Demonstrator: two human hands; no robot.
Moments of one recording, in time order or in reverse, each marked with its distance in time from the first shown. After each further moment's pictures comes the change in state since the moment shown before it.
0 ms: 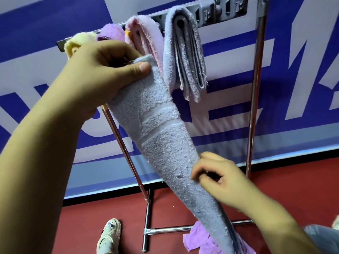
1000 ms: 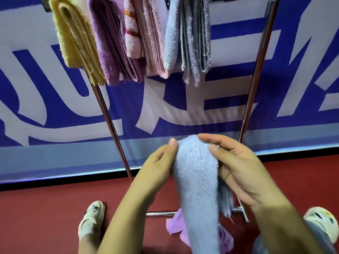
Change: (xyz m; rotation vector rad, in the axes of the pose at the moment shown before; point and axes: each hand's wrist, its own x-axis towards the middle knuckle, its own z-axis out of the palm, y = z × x) left_hand -0.131 -0.073 0.144 -0.553 -0.208 -0.686; right_hand -0.008 -0.025 -0.015 0.891 0.208 0.506
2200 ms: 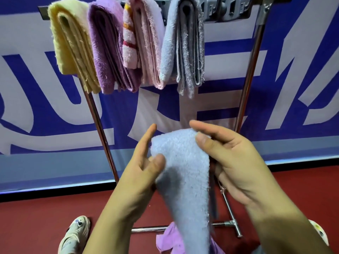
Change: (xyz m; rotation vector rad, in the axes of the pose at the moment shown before) left_hand -0.012 0.015 -0.011 -0.462 -0.134 0.235; right_hand 0.006 -0.028 0.022 -0.079 -0.064 -0.166
